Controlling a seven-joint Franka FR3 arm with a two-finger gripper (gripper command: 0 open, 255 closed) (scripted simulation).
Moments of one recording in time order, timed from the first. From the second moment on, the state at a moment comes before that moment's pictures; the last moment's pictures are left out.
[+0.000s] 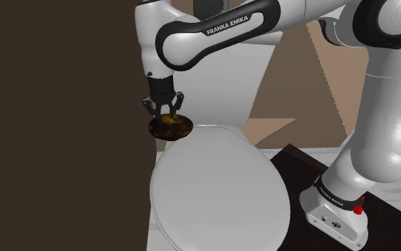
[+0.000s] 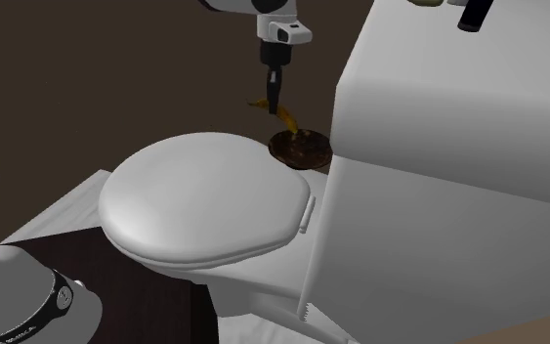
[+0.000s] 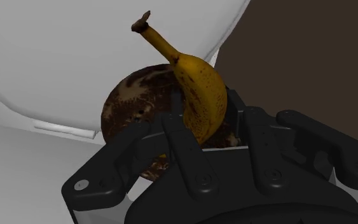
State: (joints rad) arm 0.11 0.37 0.56 -1.68 -0.22 1.91 1.06
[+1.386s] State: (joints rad) arm 0.10 0.57 0.49 -1.57 -0.31 1.98 1.00
